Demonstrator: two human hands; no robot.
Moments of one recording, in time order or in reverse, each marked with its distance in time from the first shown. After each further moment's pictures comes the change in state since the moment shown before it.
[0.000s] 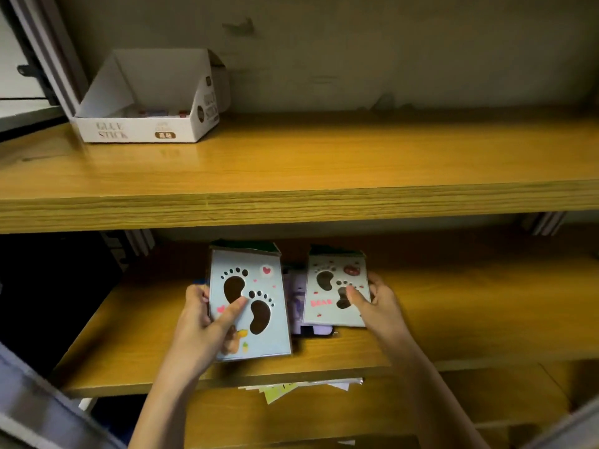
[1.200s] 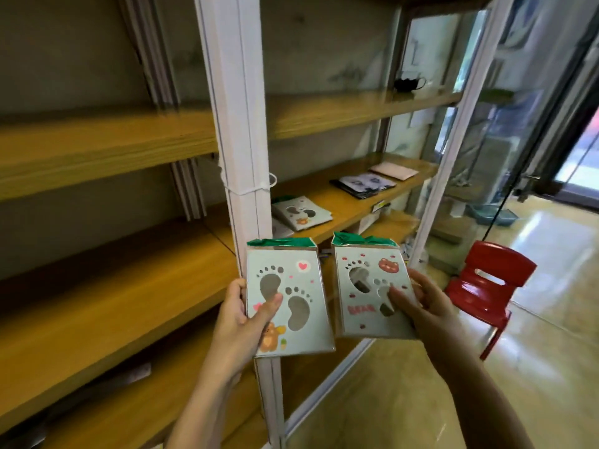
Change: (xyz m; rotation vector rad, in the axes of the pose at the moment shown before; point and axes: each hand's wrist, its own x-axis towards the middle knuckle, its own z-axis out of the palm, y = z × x) left_hand -0.246 0.143 0.509 -0.279 -0.827 0.004; right_hand -0.203 0.140 -0.576 0.316 0.565 -0.107
